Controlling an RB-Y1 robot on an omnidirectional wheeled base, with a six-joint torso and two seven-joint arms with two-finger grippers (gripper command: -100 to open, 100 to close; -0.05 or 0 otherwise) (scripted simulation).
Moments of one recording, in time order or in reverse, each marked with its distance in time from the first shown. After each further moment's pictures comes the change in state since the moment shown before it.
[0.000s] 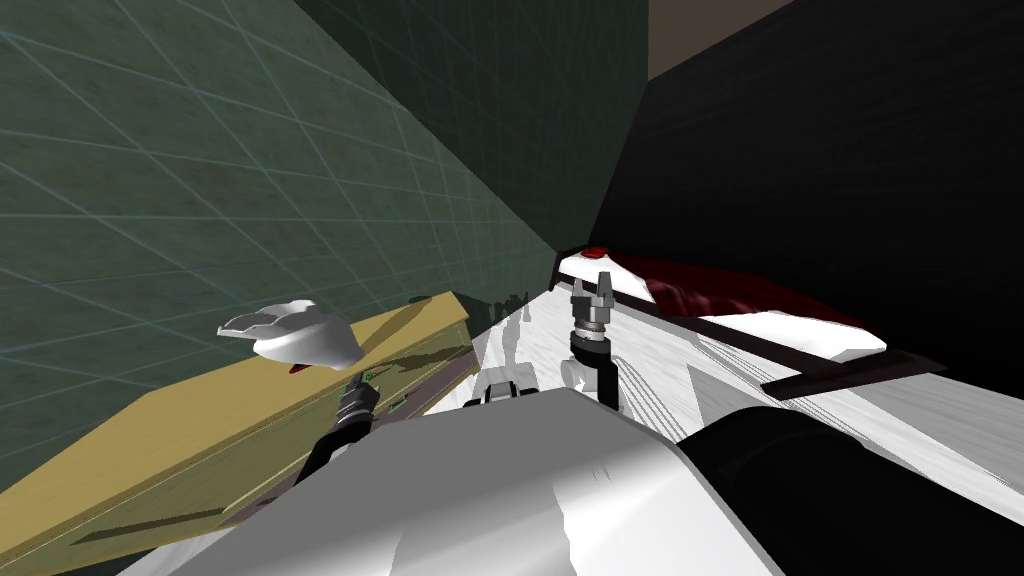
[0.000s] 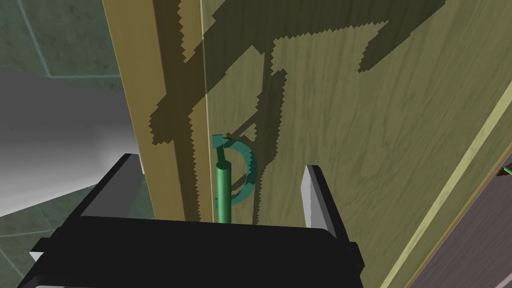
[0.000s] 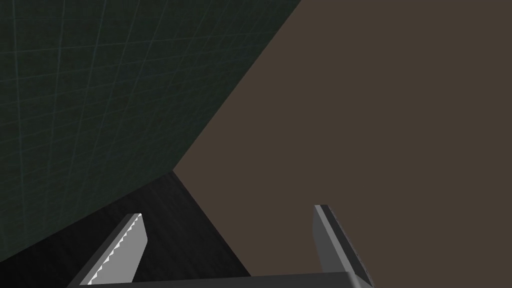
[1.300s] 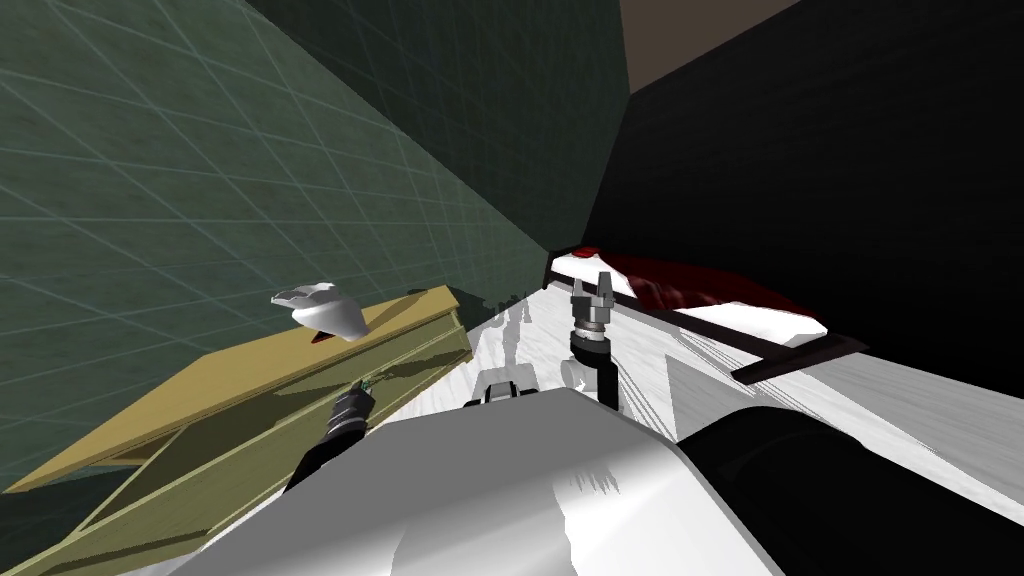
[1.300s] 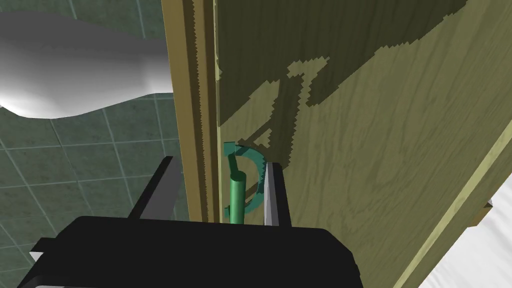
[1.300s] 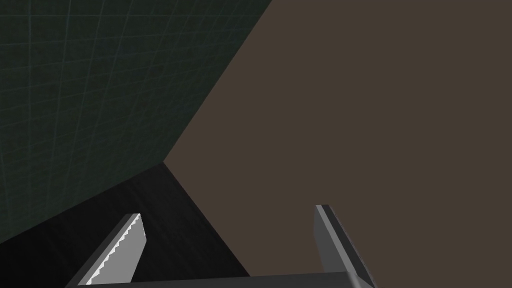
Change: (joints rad) left arm 0.067 -0.004 -0.009 -0.069 0.015 0.023 0.003; right arm 0.000 0.000 0.000 0.000 0.000 0.000 0.000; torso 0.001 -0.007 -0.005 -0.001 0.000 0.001
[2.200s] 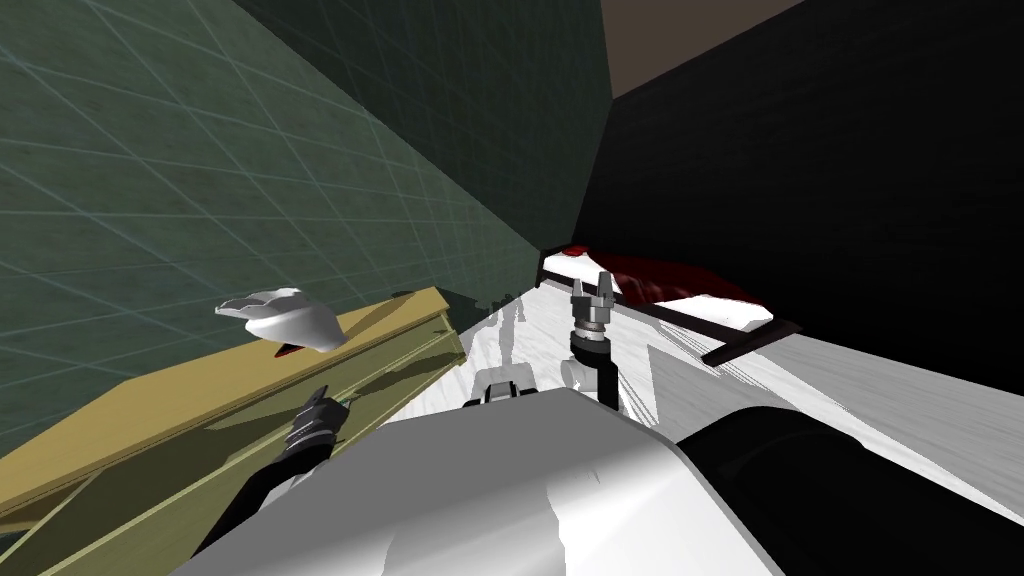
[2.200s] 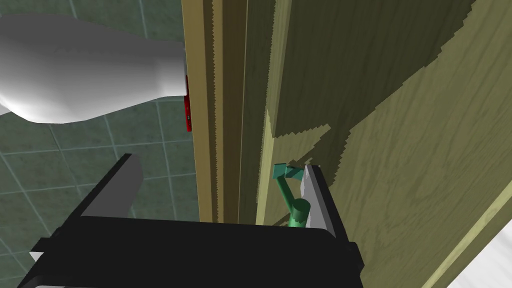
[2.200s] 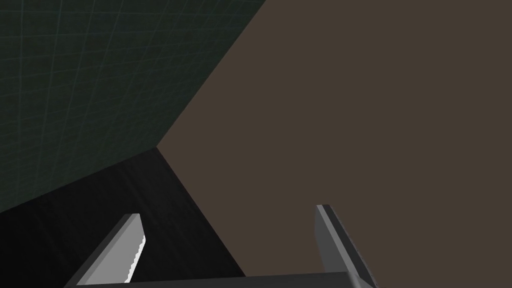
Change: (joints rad) left arm 0.075 0.009 0.093 -0.170 0.055 0.162 0.011; right arm 0.000 0.000 0.000 0.000 0.000 0.000 0.000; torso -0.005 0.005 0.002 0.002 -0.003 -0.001
